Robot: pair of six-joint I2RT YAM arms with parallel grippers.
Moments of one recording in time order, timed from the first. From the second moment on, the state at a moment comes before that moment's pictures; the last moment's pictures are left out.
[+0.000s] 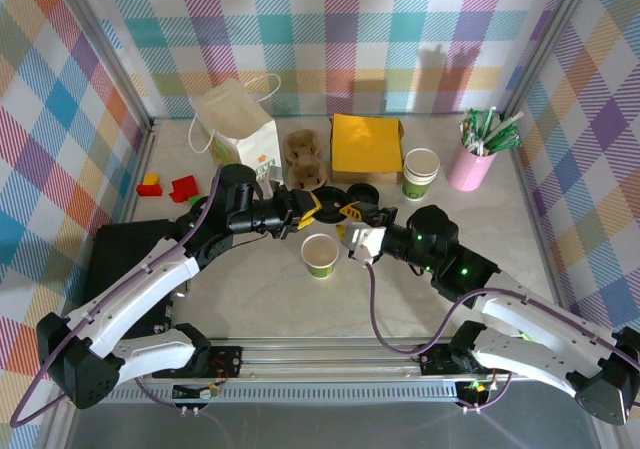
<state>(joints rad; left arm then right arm) -0.64 1.12 1.02 -0.32 0.48 -1.36 0.87 0.89 0.73 0.00 -0.15 -0.90</state>
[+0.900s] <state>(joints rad) -0.62 0.90 1.10 -0.53 0.23 -1.02 0.87 1.03 1.05 -0.38 -0.19 -0.45</state>
